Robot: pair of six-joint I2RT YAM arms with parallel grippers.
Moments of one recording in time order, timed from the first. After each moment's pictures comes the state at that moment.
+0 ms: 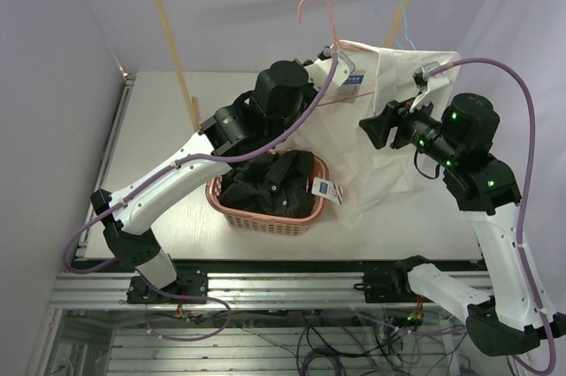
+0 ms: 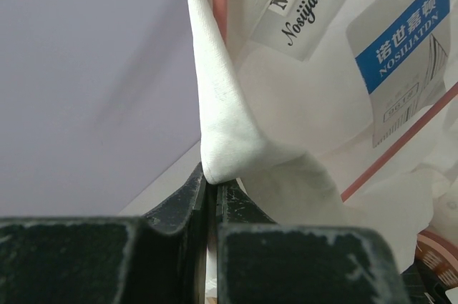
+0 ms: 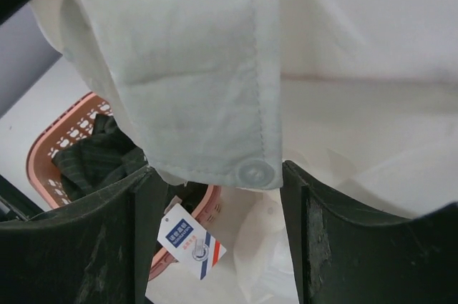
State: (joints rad) left arm -1.04 1.62 1.97 -0.51 -0.61 0.45; right arm 0.32 0.98 1.43 -0.68 -0.26 0.08
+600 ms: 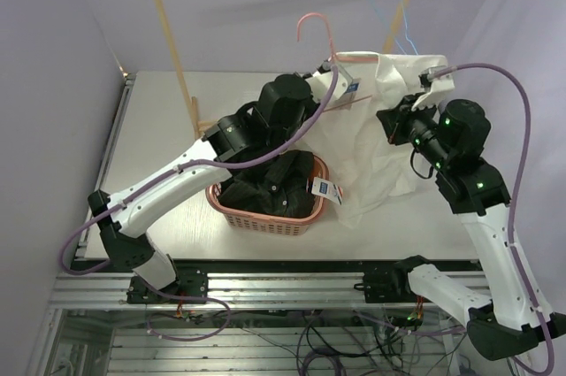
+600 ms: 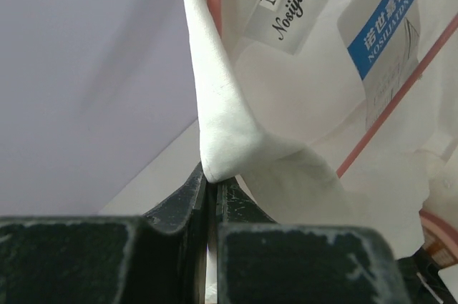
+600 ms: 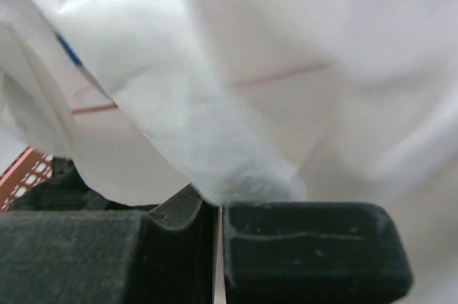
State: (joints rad) left arm -1.05 1.60 1.88 -0.50 -0.62 0.41; right arm 0.32 0.93 1.27 -0.51 -0.10 0.14
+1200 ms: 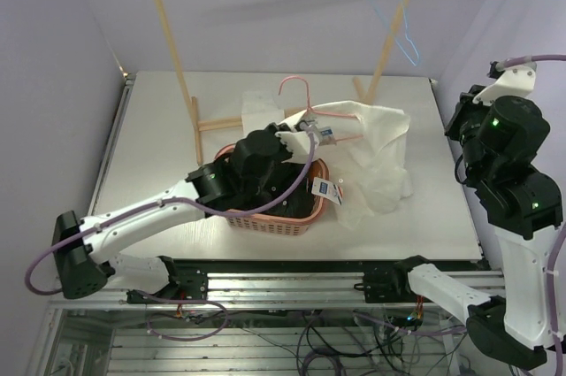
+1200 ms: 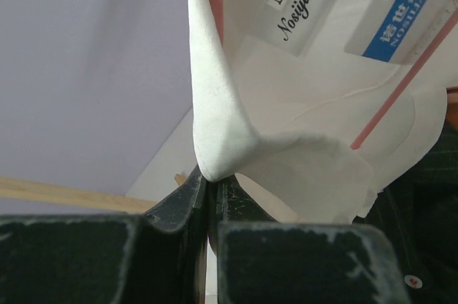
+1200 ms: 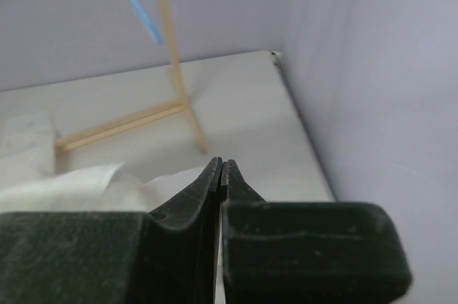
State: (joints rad) left arm -1.06 1.31 1.20 -0.15 -0.66 0.57; right arm 0.32 0.96 1.66 -0.87 0.51 0.07
